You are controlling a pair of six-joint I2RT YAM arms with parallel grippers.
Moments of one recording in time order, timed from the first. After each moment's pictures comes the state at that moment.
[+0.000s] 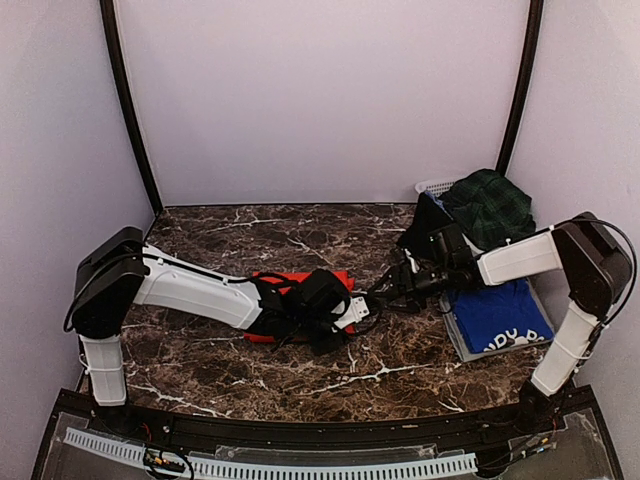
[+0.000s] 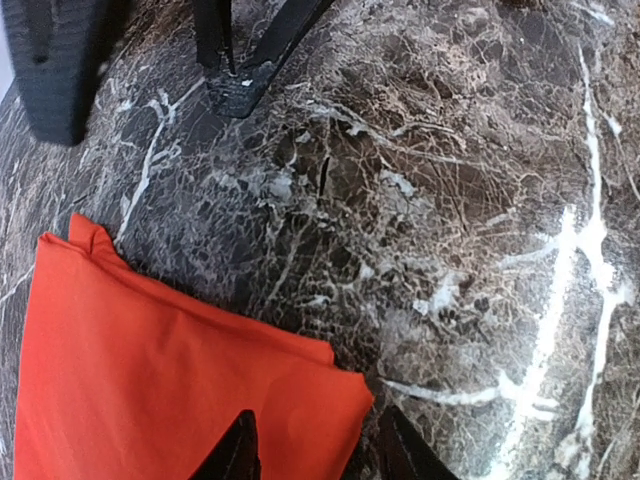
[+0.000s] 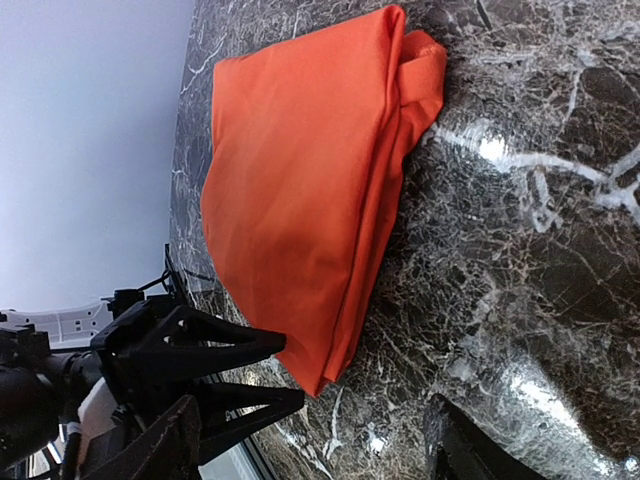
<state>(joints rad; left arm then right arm) -1.10 1.95 1.22 -0.15 -0.16 0.25 0.47 1.71 0.83 0.06 -0.83 0.65</state>
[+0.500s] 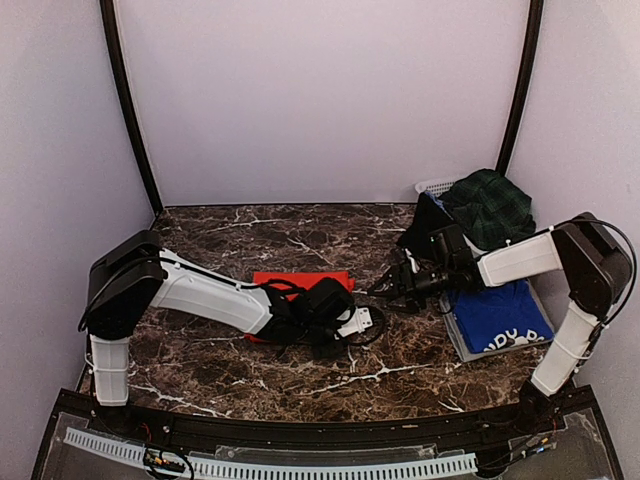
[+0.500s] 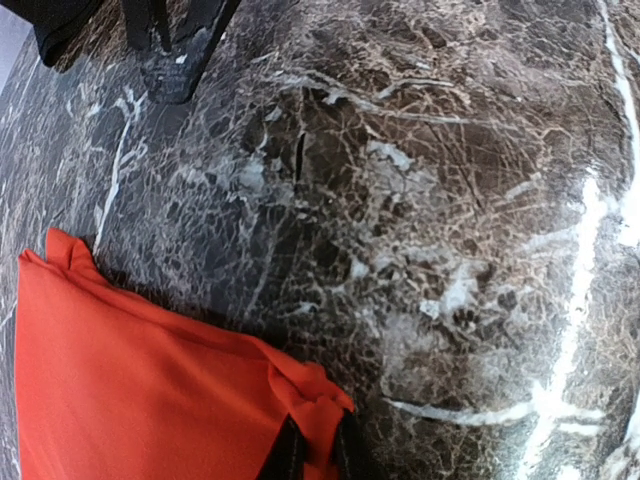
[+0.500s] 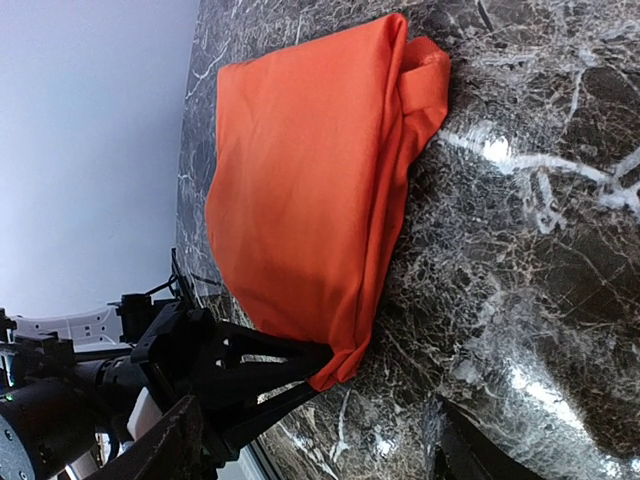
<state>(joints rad) -1.12 2.03 1.25 -0.14 -0.18 0.35 0.47 1.71 0.81 0.09 -0.84 0.68</state>
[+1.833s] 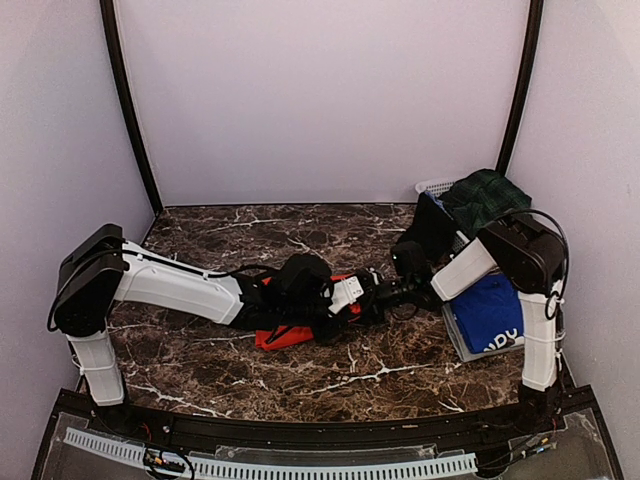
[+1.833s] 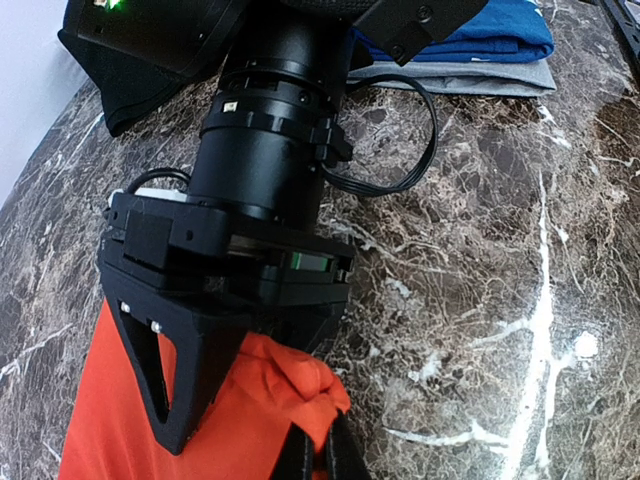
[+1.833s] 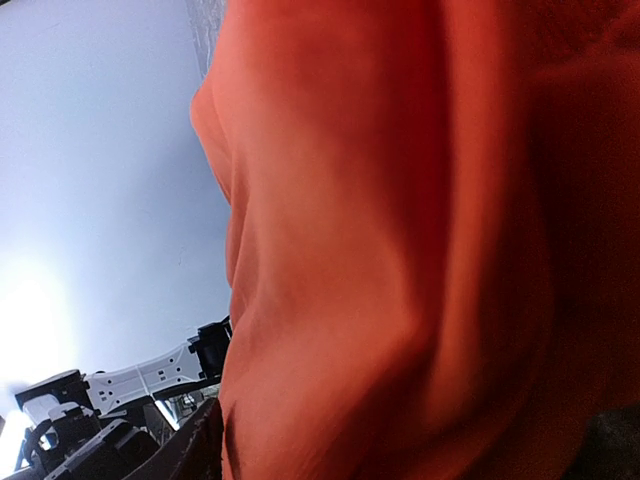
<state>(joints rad) -1.07 1.87 1.14 0.07 -0.03 0.24 0.61 2.10 0.95 0.56 -0.93 1.23</state>
